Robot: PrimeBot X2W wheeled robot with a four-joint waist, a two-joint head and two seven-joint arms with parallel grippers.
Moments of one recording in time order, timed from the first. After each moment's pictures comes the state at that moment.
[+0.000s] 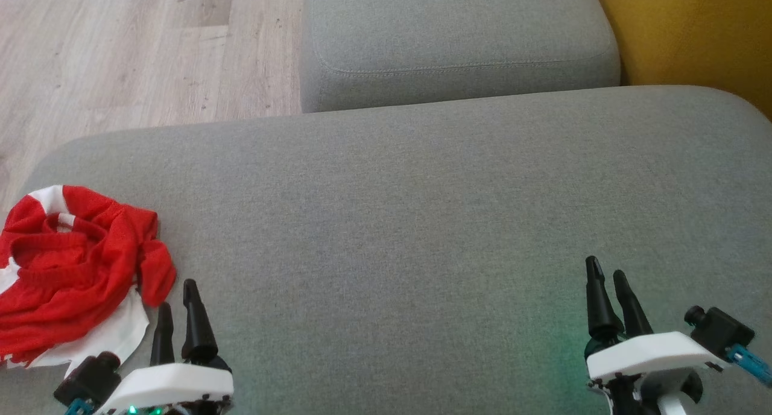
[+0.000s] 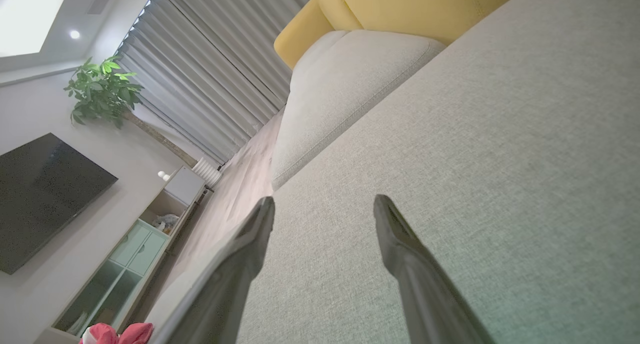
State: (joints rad) left arm 0.05 0.04 -0.06 0.20 -0.84 -0.02 -0.10; right arm 0.02 -0.04 0.08 0.31 0.74 0.12 -0.10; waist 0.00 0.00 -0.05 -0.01
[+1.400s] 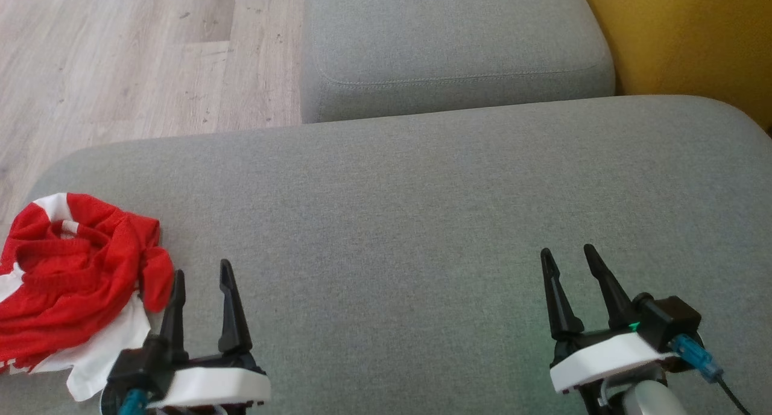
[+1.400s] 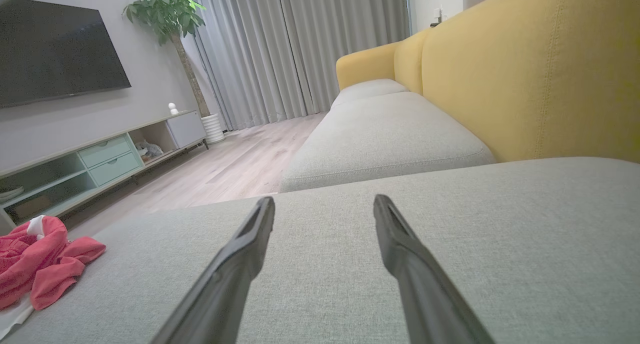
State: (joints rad) left arm 0.05 0.04 -0.13 0.14 -0.36 0.05 -0.21; right arm 0.01 -0.04 0.16 0.26 0.24 0.12 -0.21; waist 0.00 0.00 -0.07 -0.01
